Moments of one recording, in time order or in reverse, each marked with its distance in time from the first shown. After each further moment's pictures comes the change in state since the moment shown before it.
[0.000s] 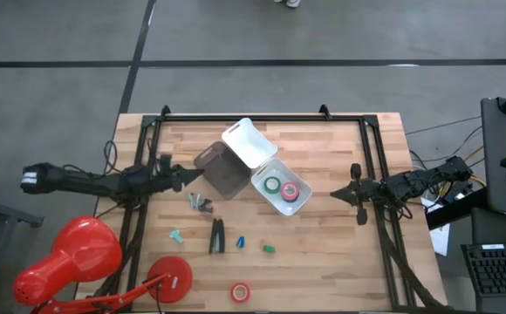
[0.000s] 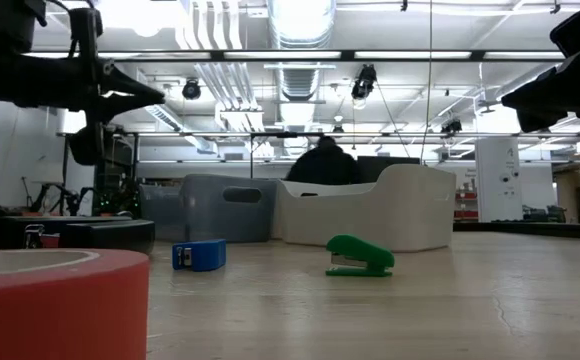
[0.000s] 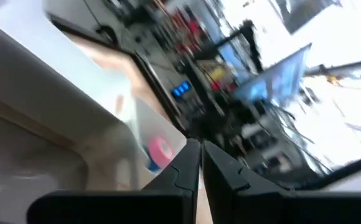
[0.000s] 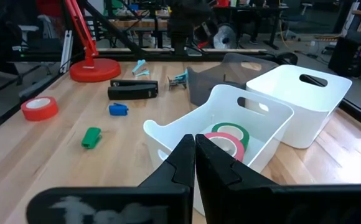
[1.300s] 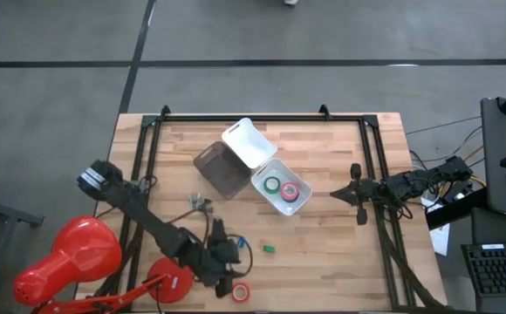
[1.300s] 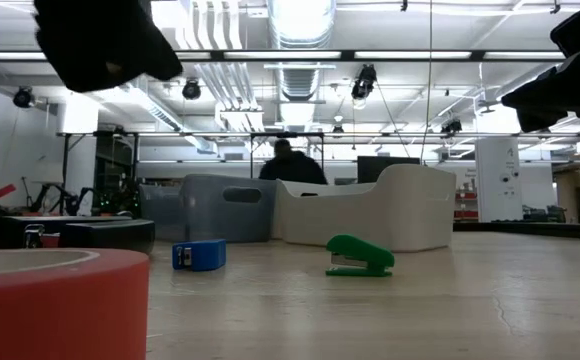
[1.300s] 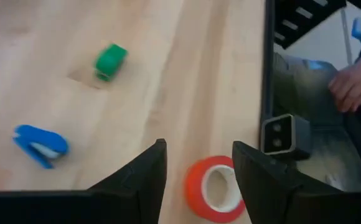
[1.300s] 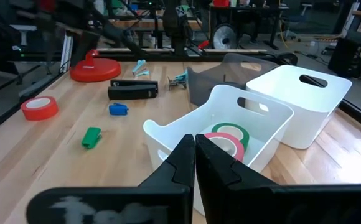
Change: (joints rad) left arm -0.636 1.163 1.097 -0.674 0.008 0.090; right arm 0.000 0.000 0.000 0.000 0.000 0.001
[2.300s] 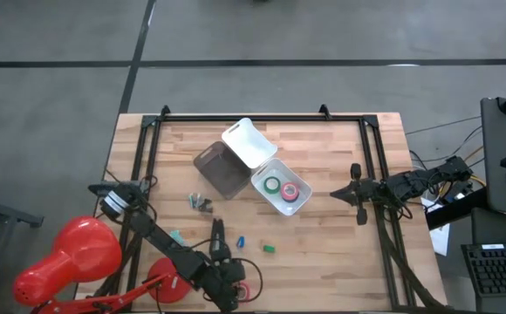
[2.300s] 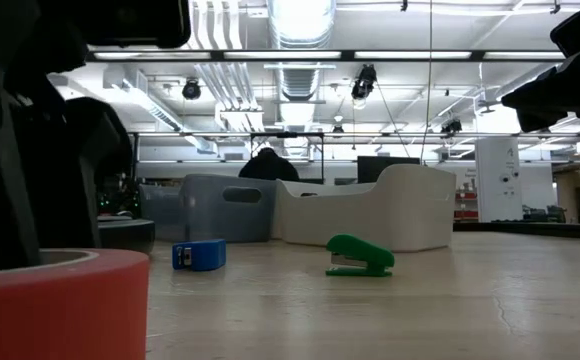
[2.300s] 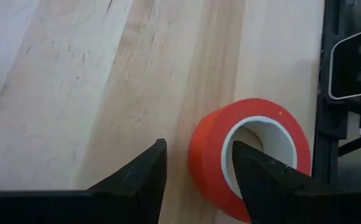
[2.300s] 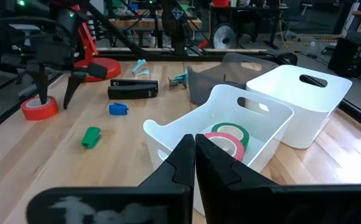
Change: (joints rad) left arm -0.048 0.289 0.123 -0.041 0.059 -0.041; right arm 0.000 0.001 0.000 0.000 0.000 0.000
